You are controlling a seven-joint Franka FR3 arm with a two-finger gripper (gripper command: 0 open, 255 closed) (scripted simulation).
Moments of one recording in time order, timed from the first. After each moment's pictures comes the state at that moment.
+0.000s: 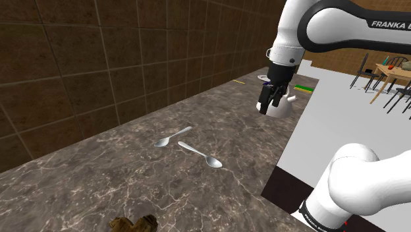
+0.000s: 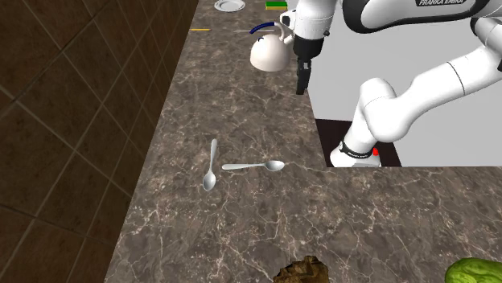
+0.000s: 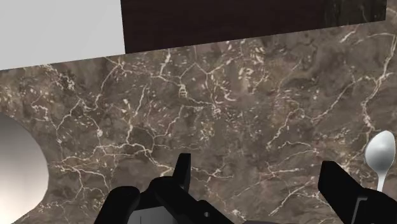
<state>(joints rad) 0.01 -0.83 0.00 -2.42 -0.01 1.57 0.06</state>
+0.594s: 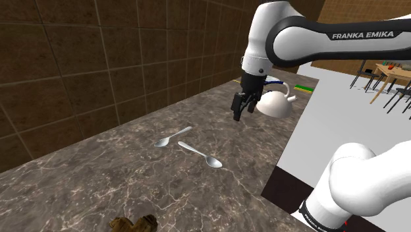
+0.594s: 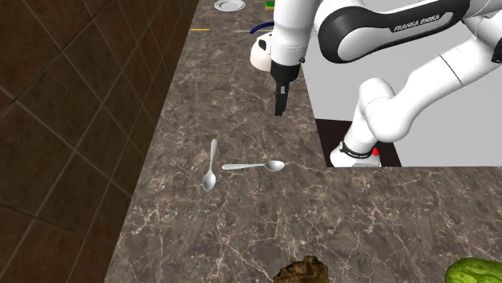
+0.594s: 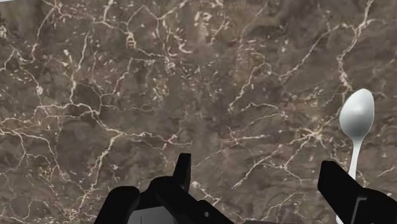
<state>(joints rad) 0.06 -0.66 0.11 -2.41 0.04 1.76 0.15</state>
